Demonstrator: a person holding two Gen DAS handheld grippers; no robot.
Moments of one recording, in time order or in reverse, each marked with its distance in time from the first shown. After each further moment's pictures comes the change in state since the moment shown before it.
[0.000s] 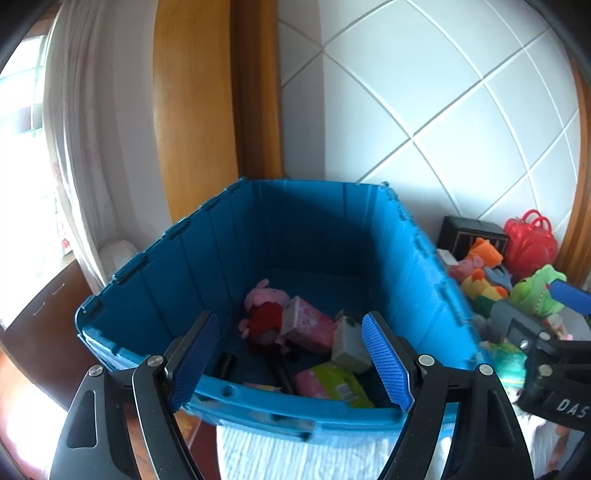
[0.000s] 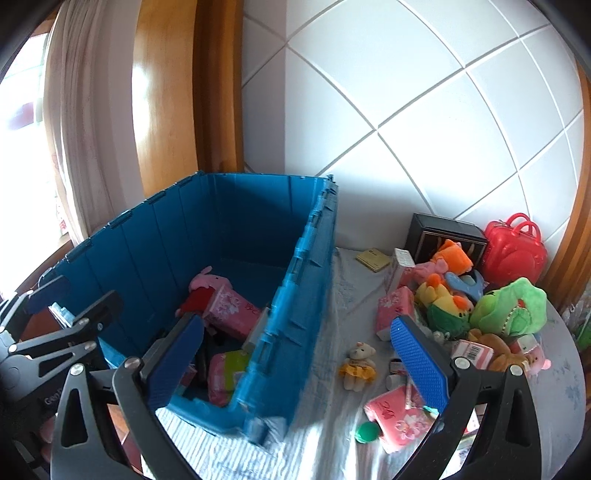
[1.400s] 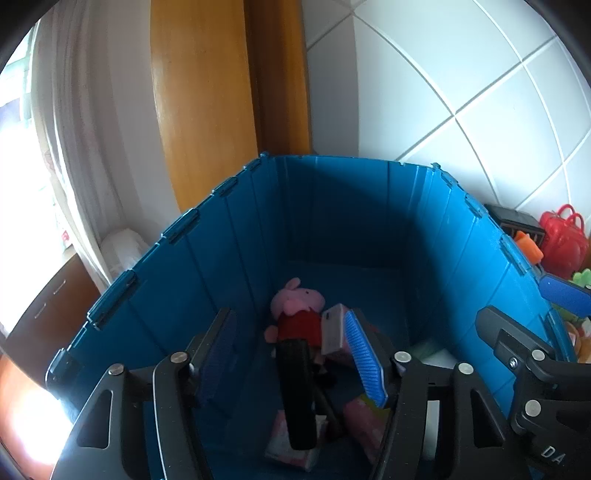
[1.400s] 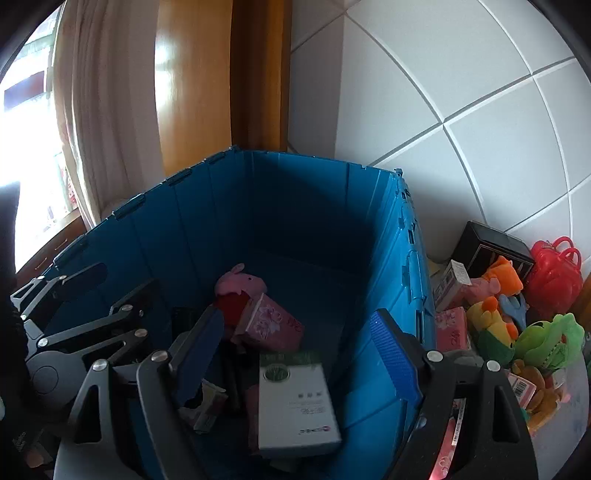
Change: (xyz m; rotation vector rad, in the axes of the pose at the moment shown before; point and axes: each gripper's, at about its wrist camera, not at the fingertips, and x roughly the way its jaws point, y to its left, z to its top) left arm 0.122 0.076 0.030 0.005 0.106 0.061; right arm 0.111 0.103 0.045 -0.089 0.091 0.078
